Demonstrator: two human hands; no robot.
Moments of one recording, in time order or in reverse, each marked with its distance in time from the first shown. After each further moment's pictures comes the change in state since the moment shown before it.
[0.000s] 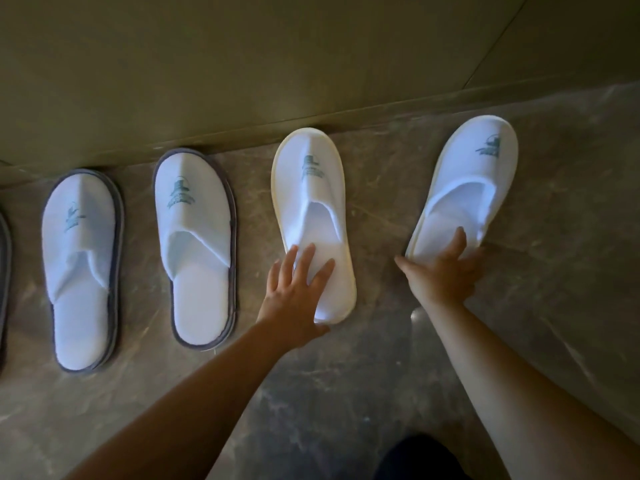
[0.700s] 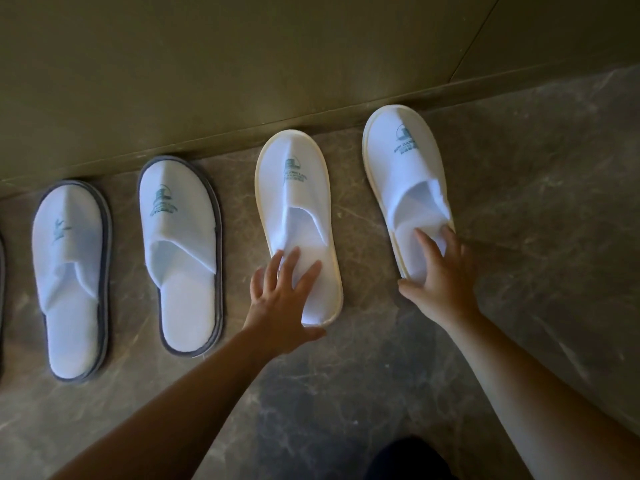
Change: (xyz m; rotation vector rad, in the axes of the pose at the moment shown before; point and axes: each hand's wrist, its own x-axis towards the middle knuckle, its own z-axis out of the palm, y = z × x) left_hand 0.001 0.003 0.001 -0.031 -0.004 -0.056; right_hand 0.013 0.033 -0.024 -0.234 -0.156 -0.525
